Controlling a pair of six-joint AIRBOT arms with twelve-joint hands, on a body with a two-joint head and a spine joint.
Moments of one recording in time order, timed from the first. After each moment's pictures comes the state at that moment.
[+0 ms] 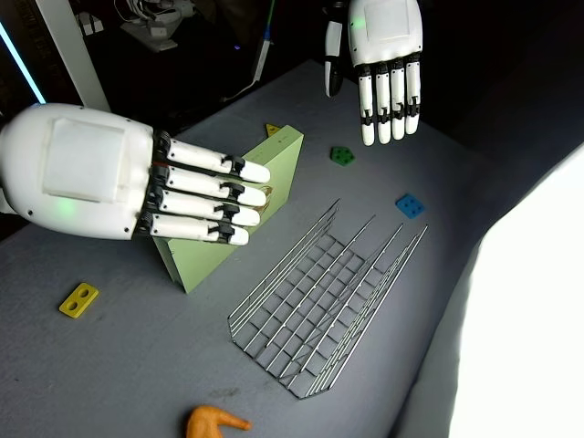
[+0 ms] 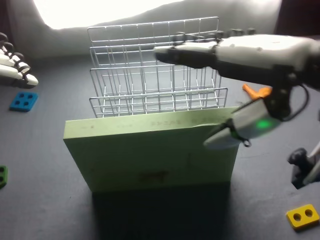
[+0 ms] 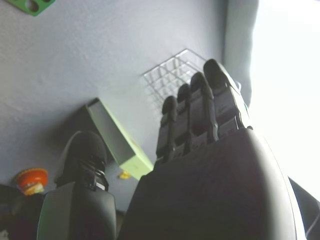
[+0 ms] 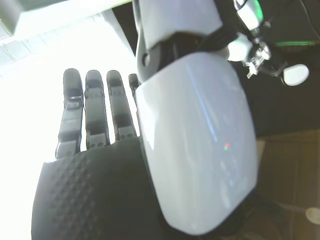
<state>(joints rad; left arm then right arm) -0.11 -0.60 1.05 3.00 -0.83 -1.36 -0.13 -0.93 0.83 0.64 0.02 -1.24</state>
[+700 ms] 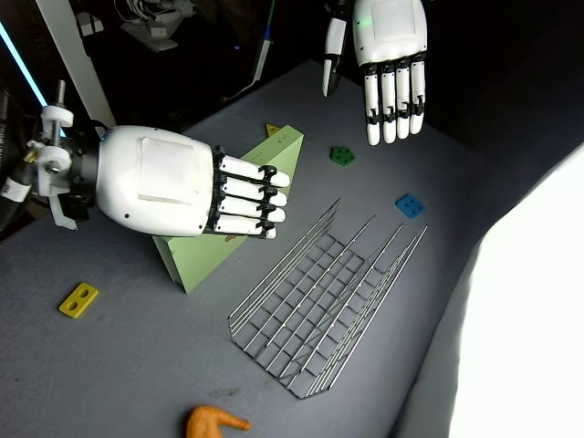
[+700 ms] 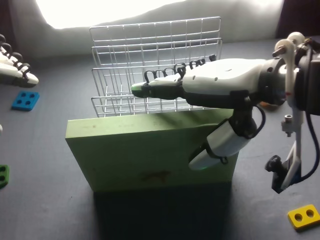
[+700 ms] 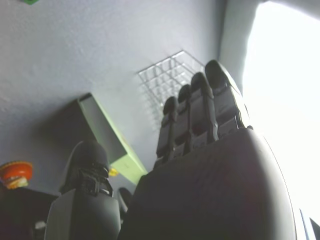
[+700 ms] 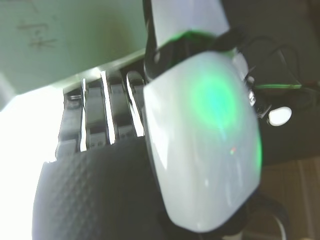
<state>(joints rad) -0.09 -0.61 1.07 3.00 -0.83 -1.44 -0.17 -1.09 0.95 0.53 -0.06 -1.24</state>
